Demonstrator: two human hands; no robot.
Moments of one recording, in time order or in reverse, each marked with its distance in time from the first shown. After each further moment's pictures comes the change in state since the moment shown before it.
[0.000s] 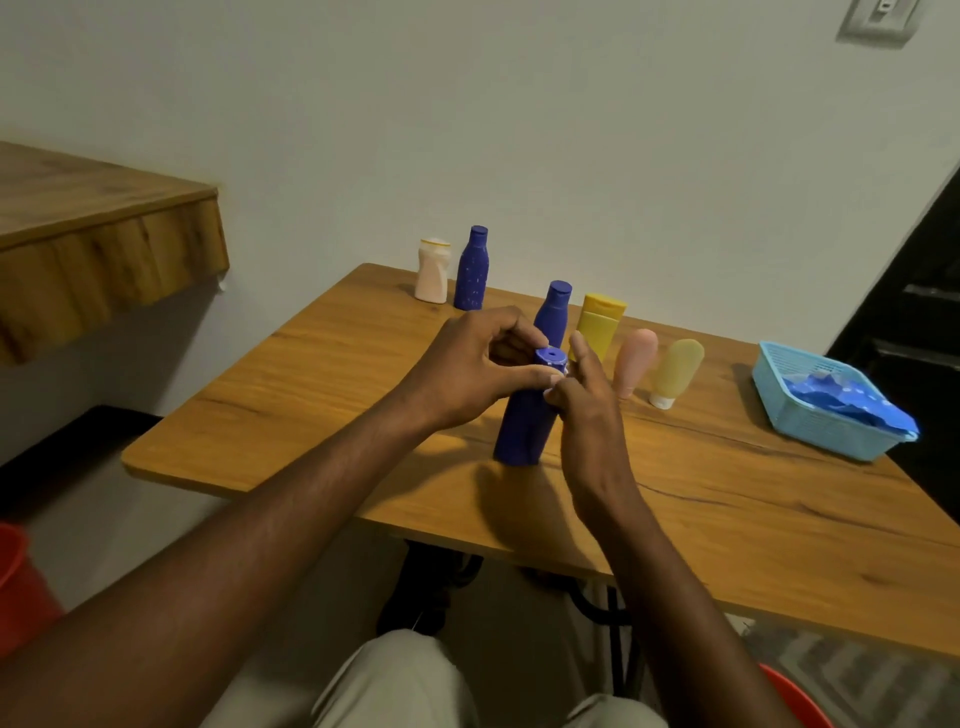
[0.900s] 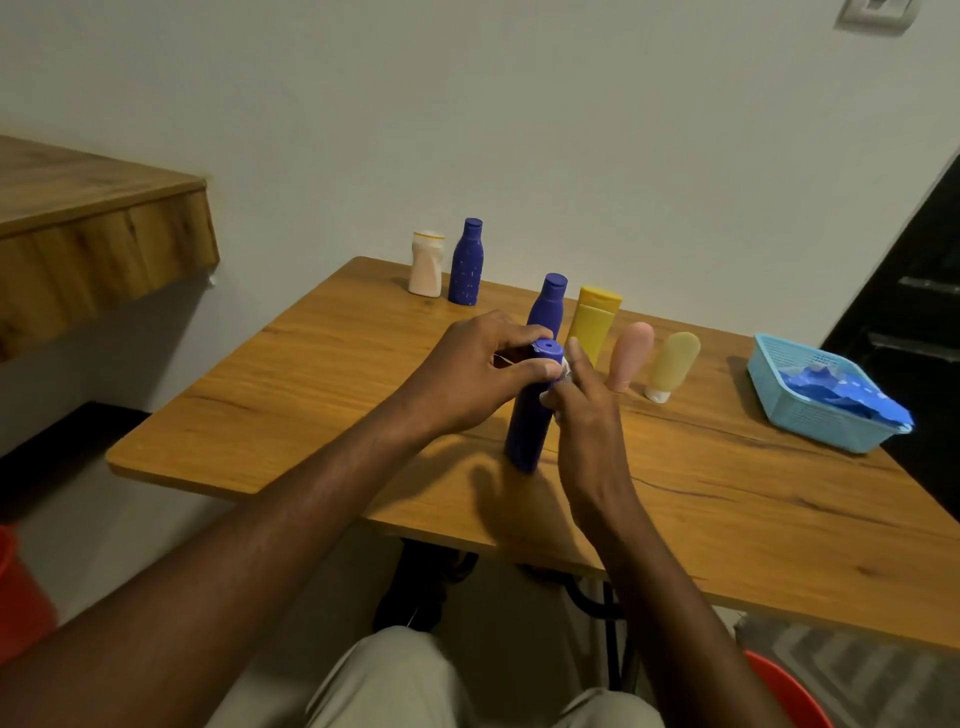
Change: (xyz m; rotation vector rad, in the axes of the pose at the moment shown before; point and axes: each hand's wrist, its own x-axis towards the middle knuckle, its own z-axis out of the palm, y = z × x) left_hand -0.003 0.006 0.010 0.173 -0.029 -0.025; right_hand -0.002 0.008 -0.004 -0.017 0.021 -0.010
